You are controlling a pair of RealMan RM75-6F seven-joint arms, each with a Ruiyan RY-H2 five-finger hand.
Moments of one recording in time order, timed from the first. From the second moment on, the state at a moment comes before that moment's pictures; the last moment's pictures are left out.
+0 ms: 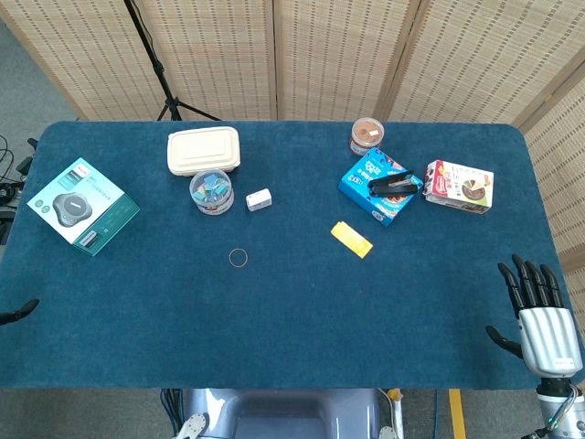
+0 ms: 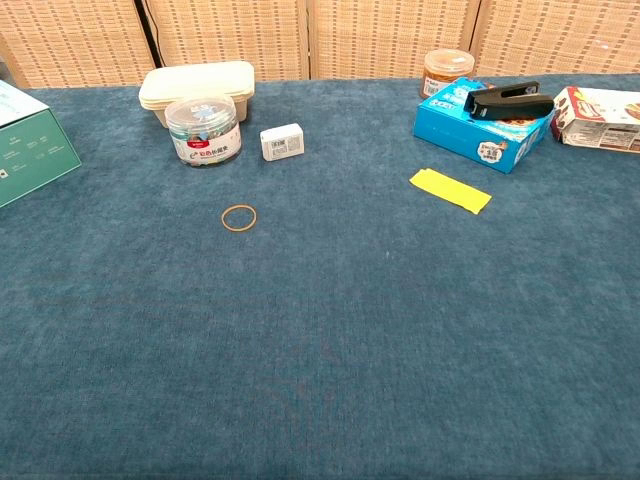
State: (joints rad) left arm -0.09 -0.86 -0.11 -1.90 1.39 1.48 -0.02; right arm 0.05 -1.19 0.07 -1.55 -1.62 1.62 -0.12
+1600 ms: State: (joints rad) left arm -0.09 -0.86 -0.13 -1.88 1.32 1.46 -0.07; right arm 0.56 -1.40 0.17 -1.29 -1.61 1.10 -0.20
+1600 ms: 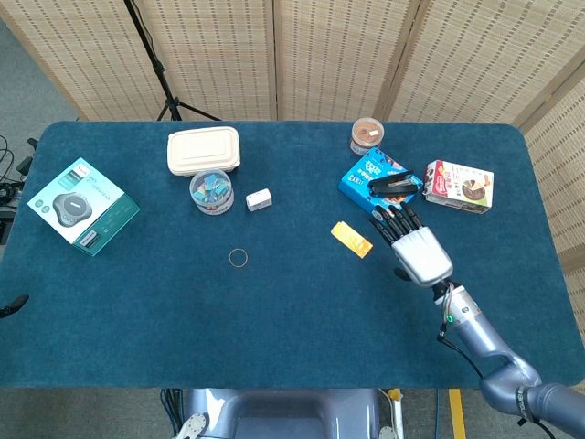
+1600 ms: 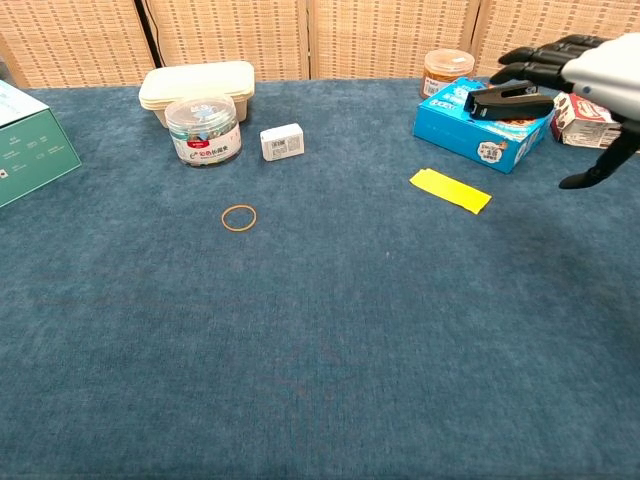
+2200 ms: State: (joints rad) left arm -0.10 -0.86 -0.14 -1.87 1.29 1.45 -0.05; right arm 0.68 -1.60 0.11 -0.99 -1.66 1.07 -0.22
